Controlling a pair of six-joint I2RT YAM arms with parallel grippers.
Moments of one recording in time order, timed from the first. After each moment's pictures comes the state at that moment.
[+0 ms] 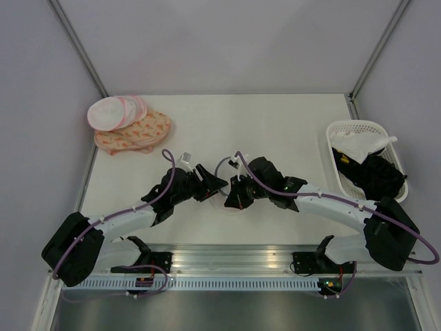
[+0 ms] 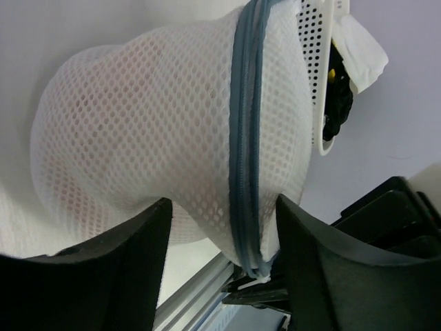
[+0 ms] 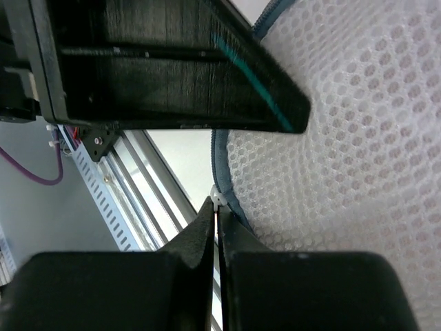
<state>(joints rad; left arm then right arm) -0.68 1.19 0.41 0.38 0.18 -1.17 0.85 1.33 0.77 -0.10 -0.37 0.45</state>
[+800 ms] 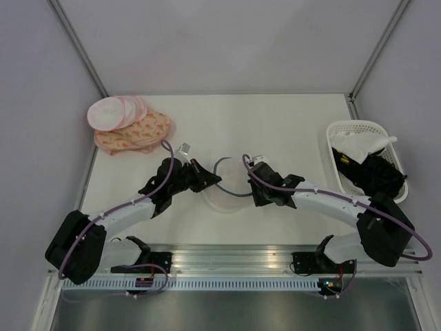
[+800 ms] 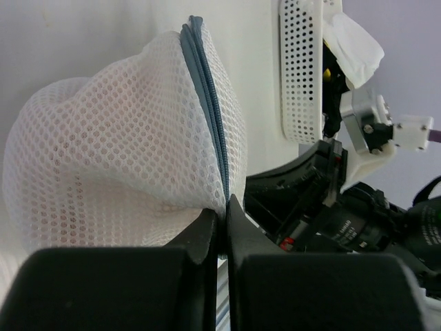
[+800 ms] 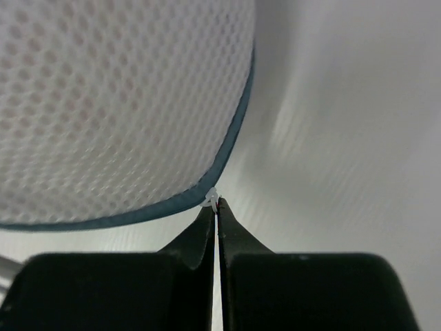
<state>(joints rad) -0.58 1.20 0.46 0.36 0.27 -1.06 0.83 1.36 0.78 -0.43 0.15 0.47</state>
